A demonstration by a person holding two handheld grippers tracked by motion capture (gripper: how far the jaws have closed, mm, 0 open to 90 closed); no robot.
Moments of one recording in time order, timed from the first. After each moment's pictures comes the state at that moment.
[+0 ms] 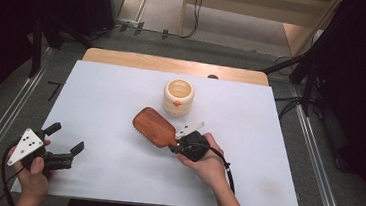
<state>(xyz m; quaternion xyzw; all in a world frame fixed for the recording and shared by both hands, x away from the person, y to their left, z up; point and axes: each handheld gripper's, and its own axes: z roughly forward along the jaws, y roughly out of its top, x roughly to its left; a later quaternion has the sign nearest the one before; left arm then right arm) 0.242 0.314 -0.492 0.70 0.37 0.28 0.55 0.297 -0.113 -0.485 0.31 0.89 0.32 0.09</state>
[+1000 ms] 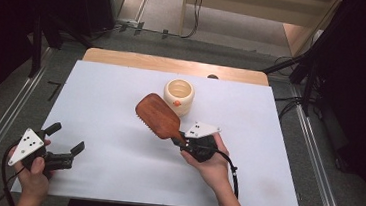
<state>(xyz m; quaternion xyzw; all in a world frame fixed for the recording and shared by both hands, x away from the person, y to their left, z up) 0.242 0.313 -0.492 0.70 0.37 0.29 0.55 0.283 -0.129 -0.465 0.30 0.84 0.42 0.17</state>
